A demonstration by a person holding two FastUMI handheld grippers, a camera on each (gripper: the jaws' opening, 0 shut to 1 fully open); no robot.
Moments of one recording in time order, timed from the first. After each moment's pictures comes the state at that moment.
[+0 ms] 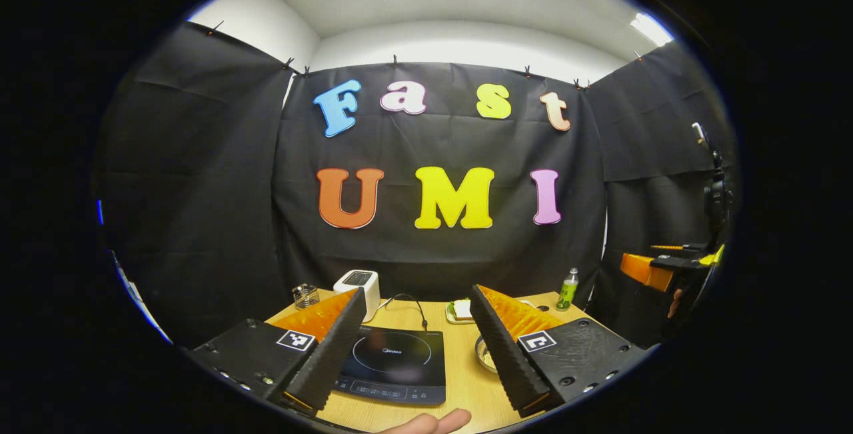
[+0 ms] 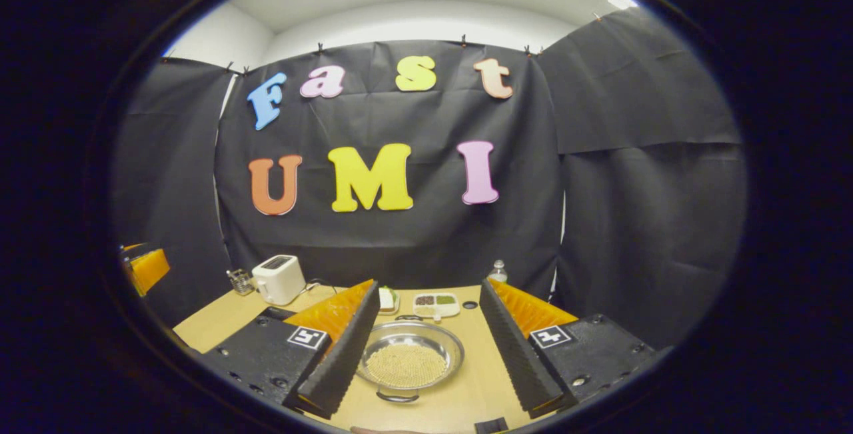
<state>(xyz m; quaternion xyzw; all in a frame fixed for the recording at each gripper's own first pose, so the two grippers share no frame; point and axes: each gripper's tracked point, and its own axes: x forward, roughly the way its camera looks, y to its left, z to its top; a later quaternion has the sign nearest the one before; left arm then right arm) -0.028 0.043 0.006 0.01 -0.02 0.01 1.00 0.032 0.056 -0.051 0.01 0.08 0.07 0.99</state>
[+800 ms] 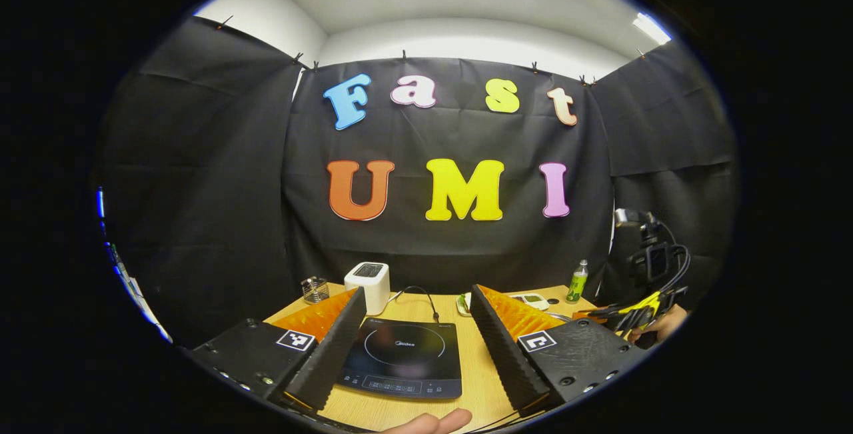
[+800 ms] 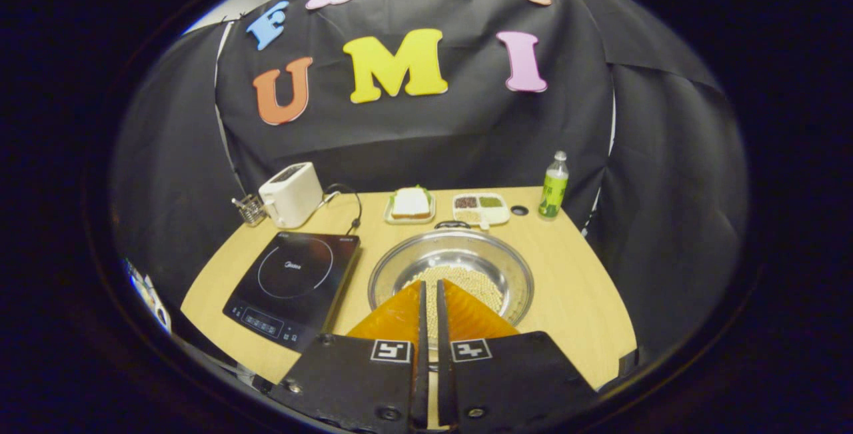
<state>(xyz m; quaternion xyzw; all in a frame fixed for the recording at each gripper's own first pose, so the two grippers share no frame) -0.036 0.067 -0.017 0.01 -0.01 0.02 1.00 0.071 0.141 -0.227 0.00 0.31 0.12 0.94</state>
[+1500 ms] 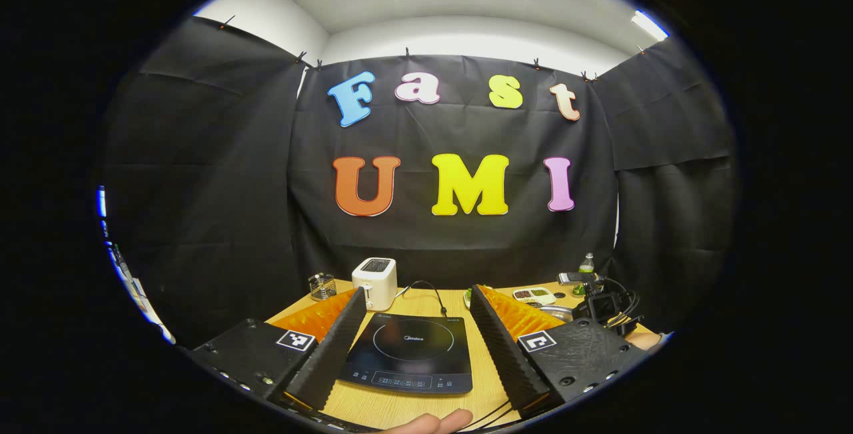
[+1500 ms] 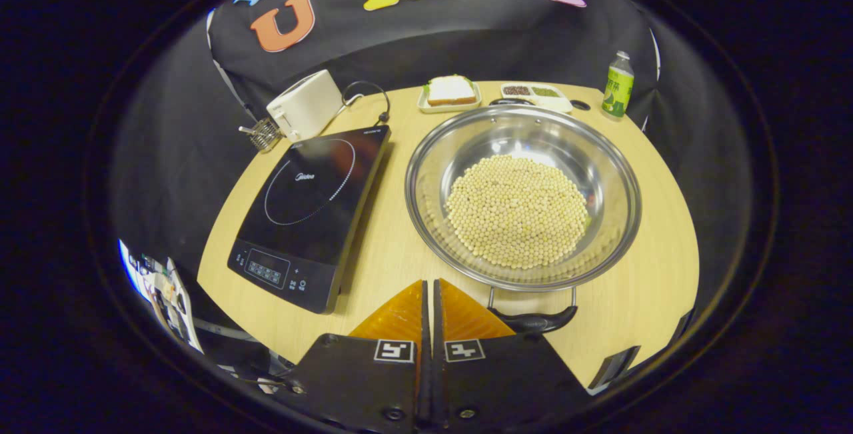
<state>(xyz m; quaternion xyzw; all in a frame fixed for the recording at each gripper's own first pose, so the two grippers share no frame) -0.043 0.081 -0.031 0.01 0.00 0.03 1.00 0.036 0.195 -0.355 0.02 0.49 0.16 0.85</state>
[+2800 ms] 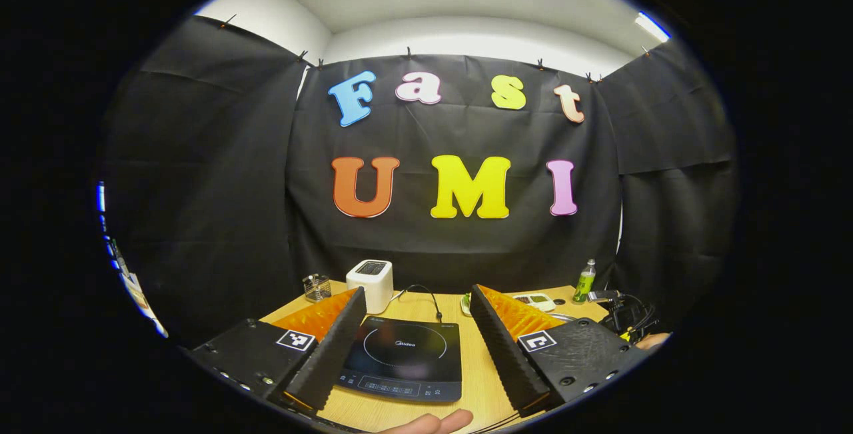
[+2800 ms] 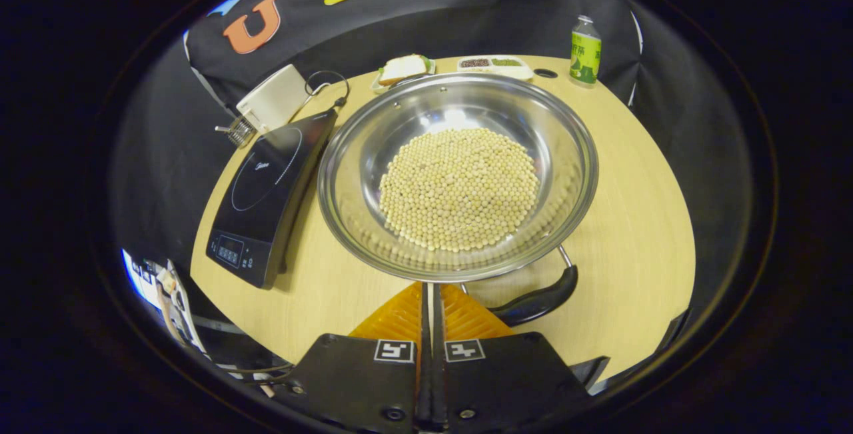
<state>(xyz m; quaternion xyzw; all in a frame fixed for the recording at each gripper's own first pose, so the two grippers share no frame) -0.019 0.065 -0.021 0.00 -0.01 0.04 1.00 0.041 0.107 -0.385 0.03 0.52 0.16 0.84</state>
